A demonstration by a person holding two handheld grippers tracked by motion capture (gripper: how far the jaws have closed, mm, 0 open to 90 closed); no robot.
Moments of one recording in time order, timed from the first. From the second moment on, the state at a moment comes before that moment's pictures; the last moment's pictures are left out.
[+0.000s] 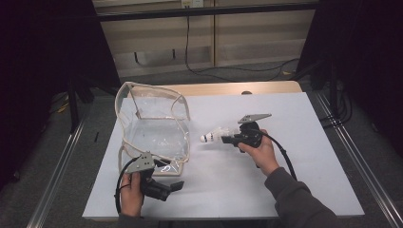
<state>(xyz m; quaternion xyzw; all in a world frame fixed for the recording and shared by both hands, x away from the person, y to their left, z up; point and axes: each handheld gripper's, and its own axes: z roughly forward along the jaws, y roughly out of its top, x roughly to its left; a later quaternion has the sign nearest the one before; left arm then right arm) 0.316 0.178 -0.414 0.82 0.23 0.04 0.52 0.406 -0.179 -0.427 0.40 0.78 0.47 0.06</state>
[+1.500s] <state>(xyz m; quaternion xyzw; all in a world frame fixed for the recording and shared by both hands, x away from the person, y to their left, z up) 0.316 0.177 -0.414 0.81 0.23 0.04 0.53 0.395 -0.184 -0.354 0.37 0.79 0.48 0.06</state>
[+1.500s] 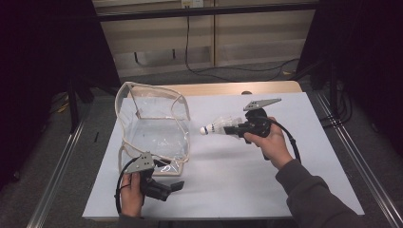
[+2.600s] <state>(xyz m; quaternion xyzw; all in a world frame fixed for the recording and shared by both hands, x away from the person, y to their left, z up) 0.316 0.178 -0.414 0.81 0.23 0.04 0.53 0.404 -0.173 -0.305 0.36 0.80 0.48 0.07</state>
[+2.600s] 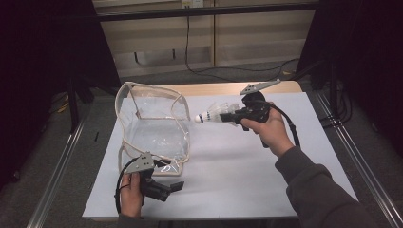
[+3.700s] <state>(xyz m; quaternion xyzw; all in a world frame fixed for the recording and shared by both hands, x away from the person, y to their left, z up) 0.315 0.179 -0.414 0.82 0.23 0.04 0.53 0.406 -0.148 -0.278 0.34 0.81 0.48 0.07</state>
